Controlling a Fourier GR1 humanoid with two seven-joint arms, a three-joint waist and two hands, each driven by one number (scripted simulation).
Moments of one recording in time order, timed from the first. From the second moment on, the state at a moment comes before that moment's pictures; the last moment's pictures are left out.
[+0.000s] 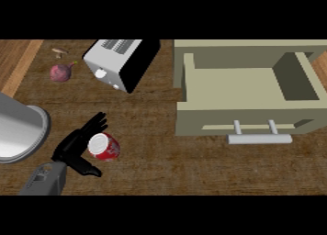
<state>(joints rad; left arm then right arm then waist) -0.36 0.22 0.13 -0.55 -0.04 -0.60 -0.48 0.40 -0.04 -0.73 -2.20 -0.49 0.53 0.20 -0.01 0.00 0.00</state>
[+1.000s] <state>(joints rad) -0.42 0.14 0.13 -0.54 0.04 -0.72 -0.40 0.44 -0.01 -0.74 -2.24 -0.54 0.55 0.23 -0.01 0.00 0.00</state>
